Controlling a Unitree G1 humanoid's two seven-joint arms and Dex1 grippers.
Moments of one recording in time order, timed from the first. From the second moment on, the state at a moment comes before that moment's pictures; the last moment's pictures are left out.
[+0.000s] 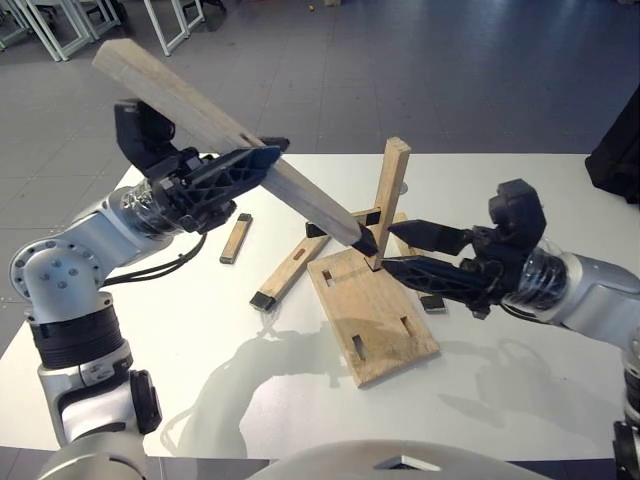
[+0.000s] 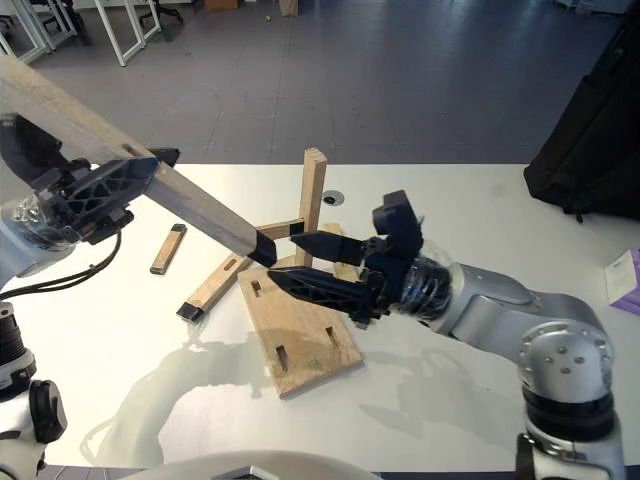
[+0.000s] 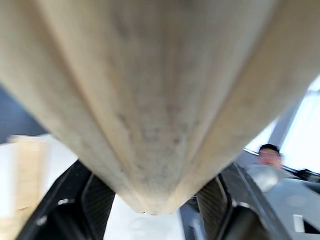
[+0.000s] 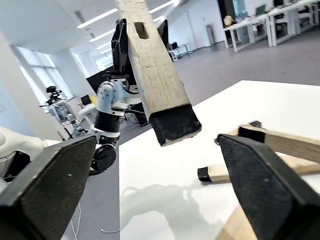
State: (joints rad) left arm -0.42 0.66 0.37 -0.17 -1.34 1.00 -0.86; right arm -0.21 -0.74 -0.13 -0.65 1.61 0.91 0.31
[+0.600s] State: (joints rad) left arm -0.32 0.65 0.00 0.03 -0.64 0.54 -1.10; right arm 0.11 -0.75 0.42 -0.69 0.70 0.79 0.51
